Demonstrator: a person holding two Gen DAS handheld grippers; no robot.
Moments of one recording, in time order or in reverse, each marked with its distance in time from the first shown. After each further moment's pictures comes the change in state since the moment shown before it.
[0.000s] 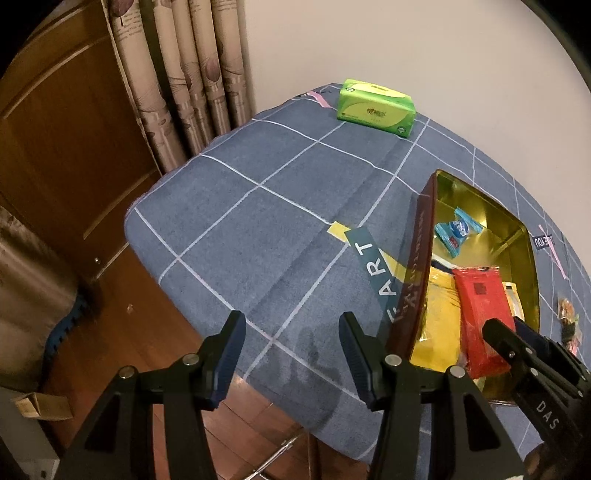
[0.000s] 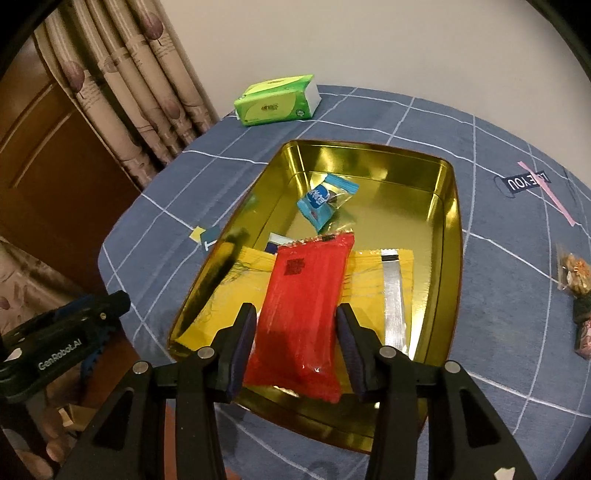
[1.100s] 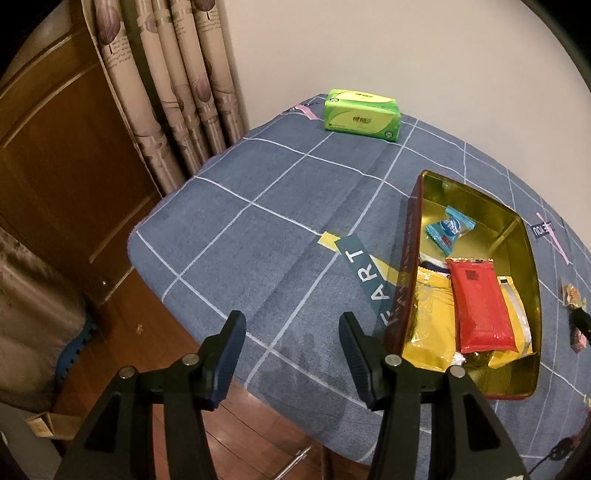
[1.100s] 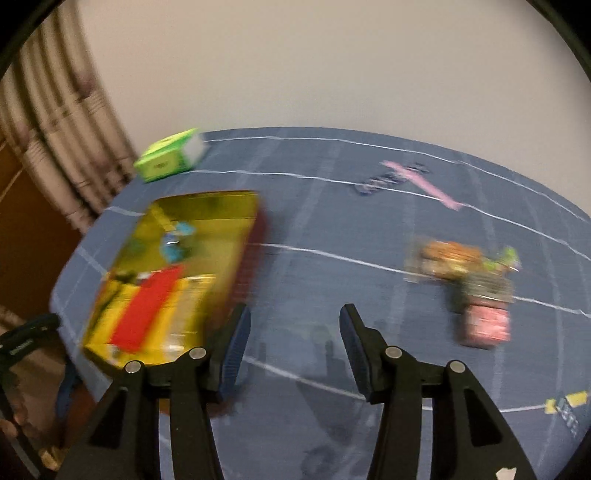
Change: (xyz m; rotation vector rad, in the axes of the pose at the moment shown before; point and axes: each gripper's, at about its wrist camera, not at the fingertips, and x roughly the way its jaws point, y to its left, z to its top) left arm -0.011 -0.015 -0.001 0.069 -0.055 0.037; right arm -0.074 -0.135 -0.020 0.166 -0.129 -0.219
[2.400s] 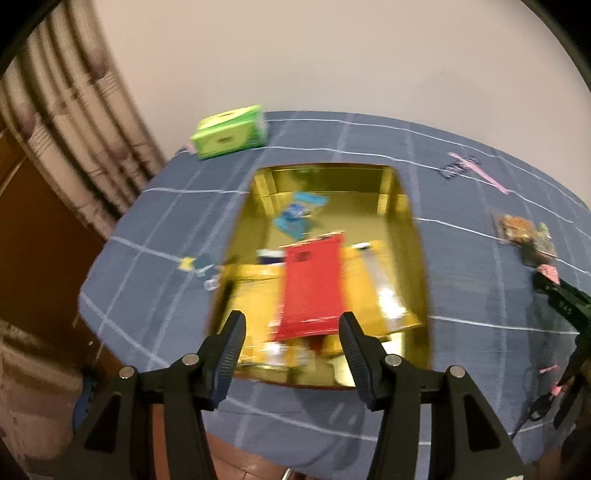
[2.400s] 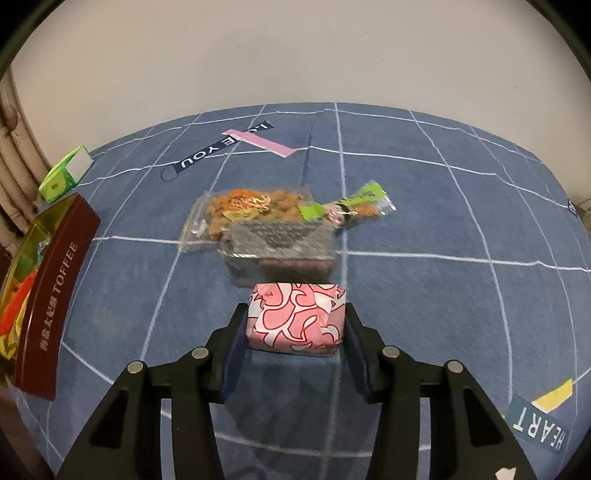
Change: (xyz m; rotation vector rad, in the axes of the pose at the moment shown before) left arm -0.038 -0.161 -0.023 0.313 -0.041 -0.099; right arm 0.029 -0.156 -0.034 0.131 0.004 -0.171
